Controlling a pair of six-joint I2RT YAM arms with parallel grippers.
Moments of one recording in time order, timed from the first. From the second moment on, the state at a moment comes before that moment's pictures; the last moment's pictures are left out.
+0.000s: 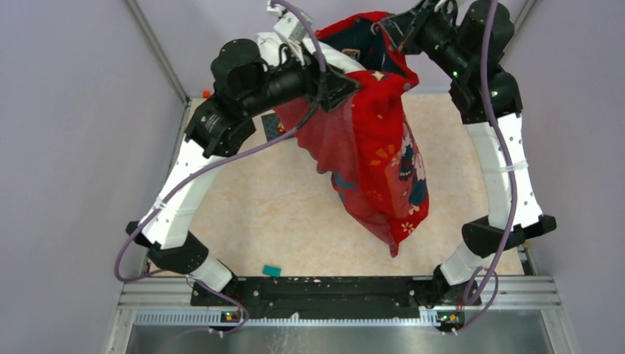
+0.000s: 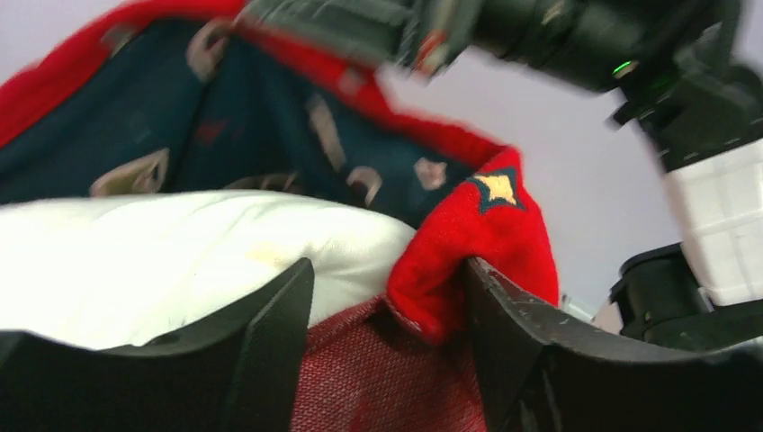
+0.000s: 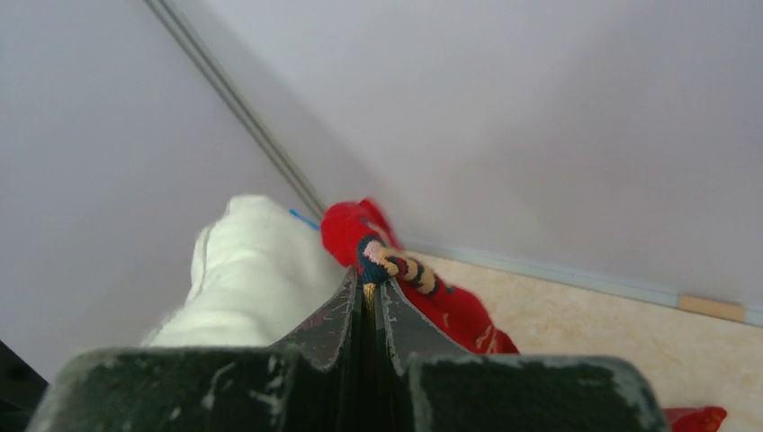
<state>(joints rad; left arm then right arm) -0.72 1.62 2.26 -0.52 0.39 -0.27 0.38 1.61 2.25 -0.52 -0.19 0.42</state>
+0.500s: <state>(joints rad) -0.66 1.15 1.98 -0.75 -0.29 -0.39 0.31 1.67 2.39 -0.63 -0.11 0.48</state>
